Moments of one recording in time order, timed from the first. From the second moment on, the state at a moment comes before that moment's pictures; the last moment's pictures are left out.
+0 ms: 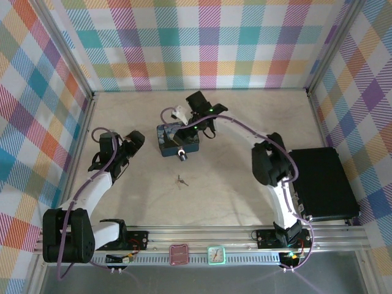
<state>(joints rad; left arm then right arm) 0.01 1.17 0.60 -0.06 0.15 -0.87 0.68 2.11 1.88 -0.68 -0.30 -0.30</state>
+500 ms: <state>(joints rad) 0.02 1.21 0.60 0.03 0.20 -0.90 0.90 1.86 1.45 -0.67 -0.23 0.16</state>
